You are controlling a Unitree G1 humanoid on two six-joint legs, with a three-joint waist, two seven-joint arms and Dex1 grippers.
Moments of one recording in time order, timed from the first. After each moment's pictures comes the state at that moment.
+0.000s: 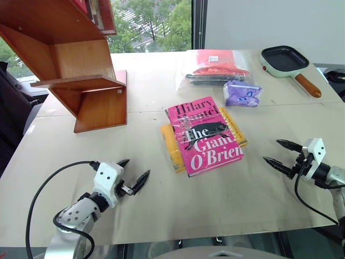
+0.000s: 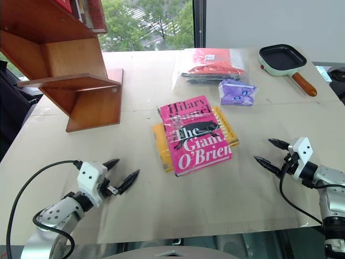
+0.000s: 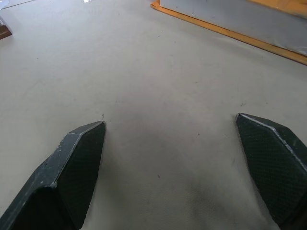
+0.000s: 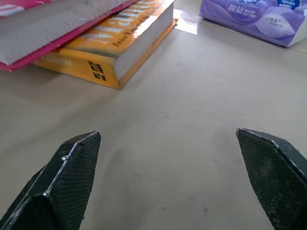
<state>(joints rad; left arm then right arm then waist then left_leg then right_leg) 0.38 0.51 0.19 -0.32 -0.28 0.13 -0.59 -0.10 -0.64 -0.24 0.35 0.39 -0.11 1.12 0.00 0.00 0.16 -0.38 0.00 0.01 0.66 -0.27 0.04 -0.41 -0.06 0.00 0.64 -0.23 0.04</state>
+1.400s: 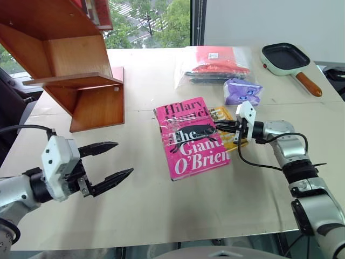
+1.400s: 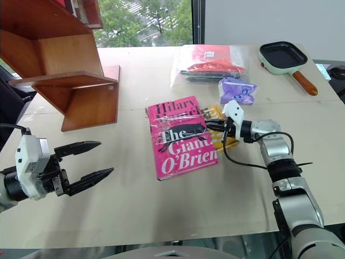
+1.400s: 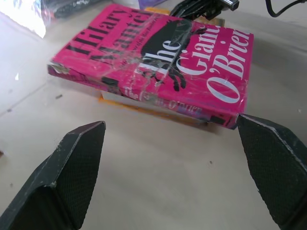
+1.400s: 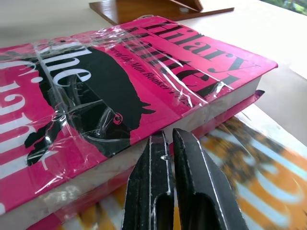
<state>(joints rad) 0.43 0.89 0.67 -0.60 -0.76 0.47 -1.03 -0.66 -0.37 0.14 0.47 0.21 -0.01 1.13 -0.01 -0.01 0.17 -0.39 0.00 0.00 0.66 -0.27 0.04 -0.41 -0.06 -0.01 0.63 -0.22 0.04</state>
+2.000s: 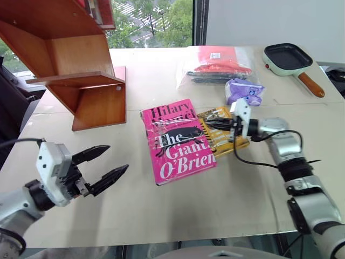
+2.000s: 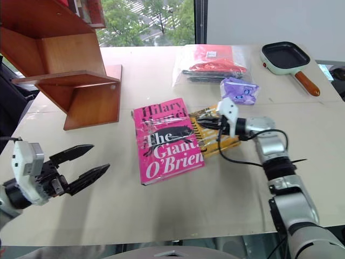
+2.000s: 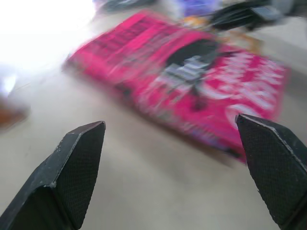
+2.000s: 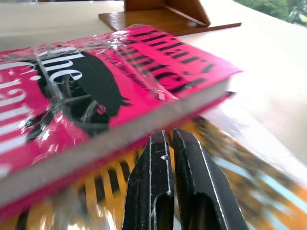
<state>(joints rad) 0.41 0.69 0.59 -0.51 -0.78 0.59 -0.86 -0.60 -0.48 0.08 0.32 0.27 0.06 1.16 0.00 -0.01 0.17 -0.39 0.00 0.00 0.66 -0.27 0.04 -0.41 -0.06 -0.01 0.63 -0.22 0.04</state>
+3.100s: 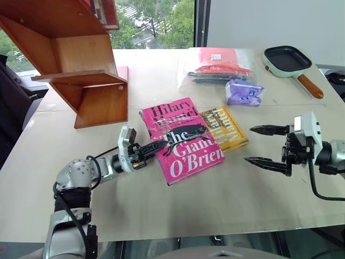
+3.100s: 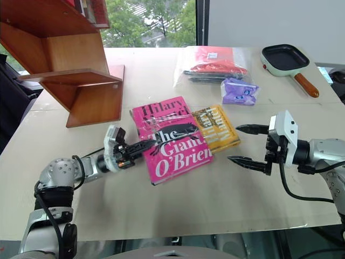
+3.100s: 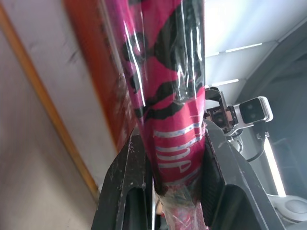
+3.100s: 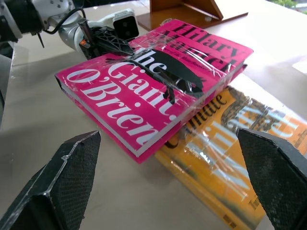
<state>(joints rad) -0.33 0.54 0.32 0.21 -1.10 1.30 -0.91 -0.15 -0.85 -0.21 -0.44 0.67 0.54 1.09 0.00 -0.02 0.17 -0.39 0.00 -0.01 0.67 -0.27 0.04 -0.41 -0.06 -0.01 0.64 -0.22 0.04</state>
